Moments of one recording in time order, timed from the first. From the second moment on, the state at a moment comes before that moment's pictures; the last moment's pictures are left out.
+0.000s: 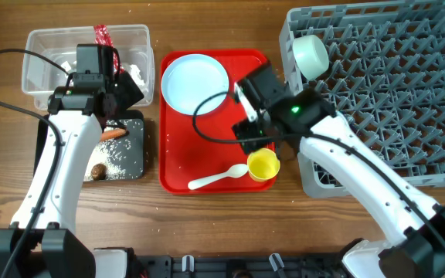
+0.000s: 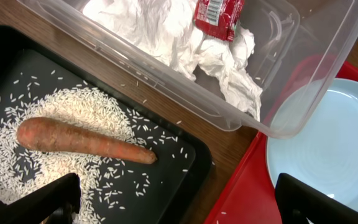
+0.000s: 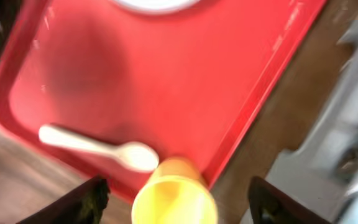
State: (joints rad) left arm -0.03 1.51 1.24 -0.81 -0.21 -0.59; right arm 0.63 1.59 1.37 -1.04 -0.01 0.11
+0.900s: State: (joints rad) left arm -0.03 1.51 1.24 -0.81 -0.21 -0.59; right arm 0.48 1.60 1.04 -0.87 -0.17 0.16
